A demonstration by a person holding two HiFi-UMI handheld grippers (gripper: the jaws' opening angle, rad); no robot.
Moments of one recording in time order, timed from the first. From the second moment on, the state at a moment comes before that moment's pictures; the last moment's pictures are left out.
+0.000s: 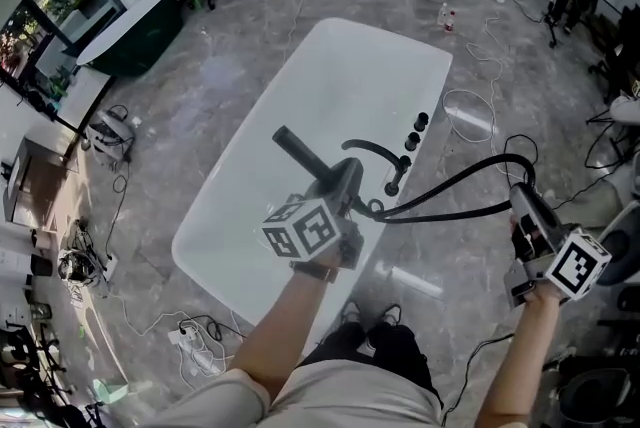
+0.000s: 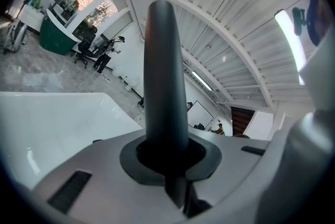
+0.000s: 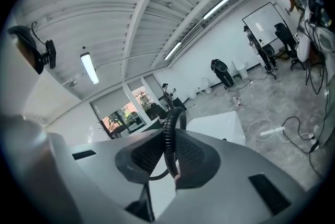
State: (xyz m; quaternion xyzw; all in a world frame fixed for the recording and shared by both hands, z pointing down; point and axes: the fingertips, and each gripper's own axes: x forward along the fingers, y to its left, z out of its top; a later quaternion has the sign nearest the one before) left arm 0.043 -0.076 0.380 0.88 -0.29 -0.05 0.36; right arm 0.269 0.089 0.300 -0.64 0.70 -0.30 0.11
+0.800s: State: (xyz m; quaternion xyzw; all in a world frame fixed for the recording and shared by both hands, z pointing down) left arm 0.094 -0.095 0.360 0.88 -0.39 -0.01 0.27; right arm 0.322 0.060 0.290 -0.52 0.81 -0.25 -0.09
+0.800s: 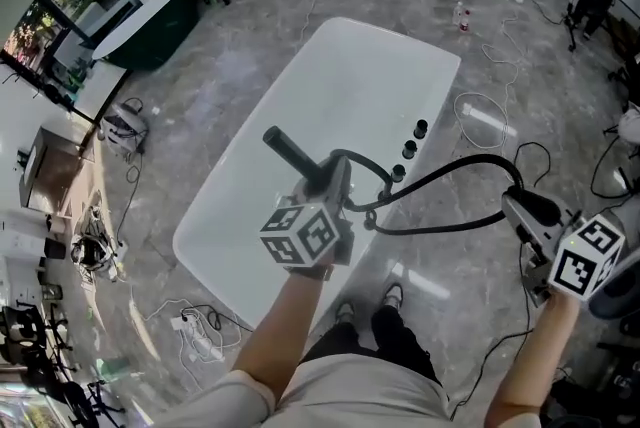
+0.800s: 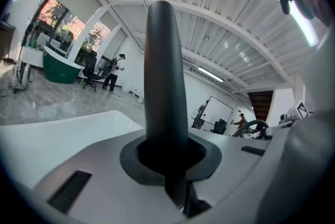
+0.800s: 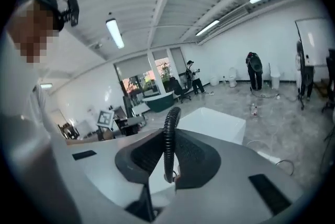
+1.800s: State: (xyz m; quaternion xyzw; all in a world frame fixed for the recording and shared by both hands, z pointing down) left arm 0.056 -0.106 0.375 0.88 -0.42 0.02 0.21; right arm 0.311 0.033 0.308 -0.59 0.72 -0.06 -0.36
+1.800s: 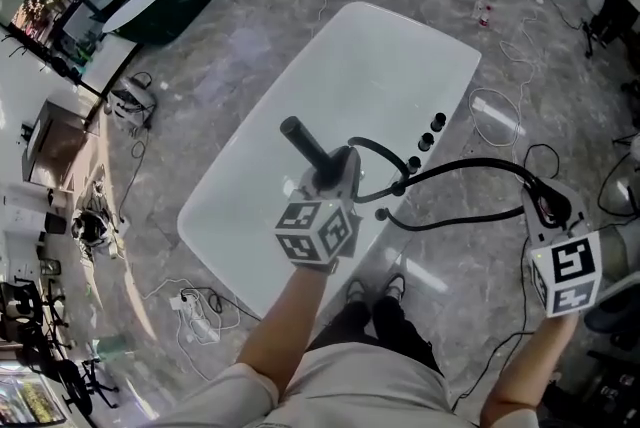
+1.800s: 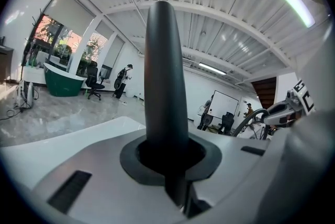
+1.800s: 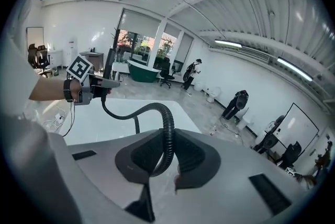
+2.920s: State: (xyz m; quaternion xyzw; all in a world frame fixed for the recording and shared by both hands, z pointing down) left arm 0.028 -0.116 0.379 0.87 -0.45 0.02 0.20; right arm 0.274 -0.029 0.372 -0.66 0.69 0.01 -0.28
